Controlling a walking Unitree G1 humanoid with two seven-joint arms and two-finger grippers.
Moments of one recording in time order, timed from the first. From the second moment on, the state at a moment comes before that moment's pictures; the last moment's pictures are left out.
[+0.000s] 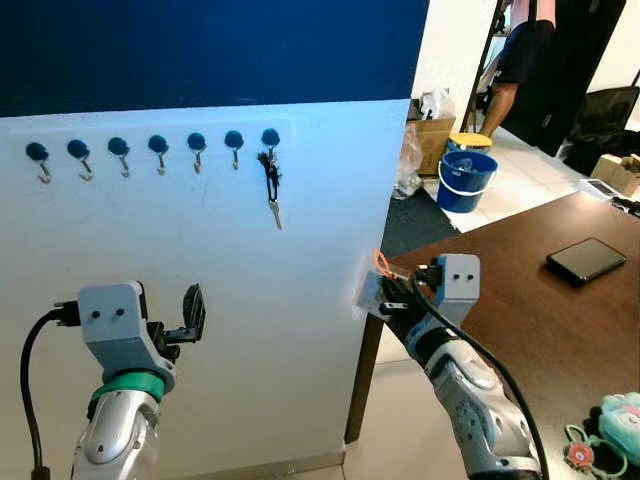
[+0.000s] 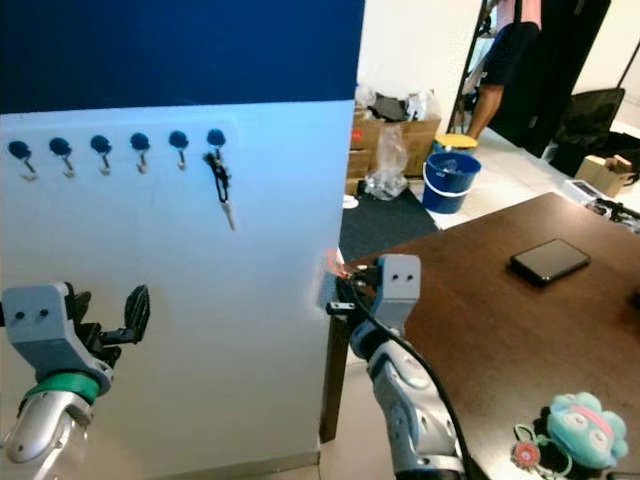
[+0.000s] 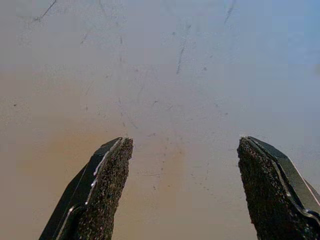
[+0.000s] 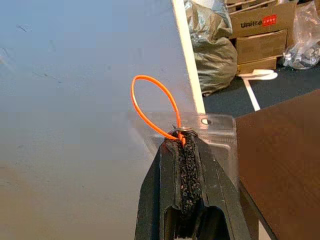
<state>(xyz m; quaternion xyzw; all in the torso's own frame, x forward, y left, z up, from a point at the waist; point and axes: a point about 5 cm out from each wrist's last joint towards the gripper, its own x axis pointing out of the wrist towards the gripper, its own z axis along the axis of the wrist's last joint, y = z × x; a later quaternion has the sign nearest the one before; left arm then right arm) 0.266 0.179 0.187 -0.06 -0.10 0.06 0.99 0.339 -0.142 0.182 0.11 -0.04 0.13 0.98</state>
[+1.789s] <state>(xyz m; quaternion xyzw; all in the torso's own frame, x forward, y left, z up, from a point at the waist) 0.263 0.176 0.204 -0.06 -0.16 0.04 0.98 0.335 -0.138 0.175 0.12 -0.03 0.12 0.98</state>
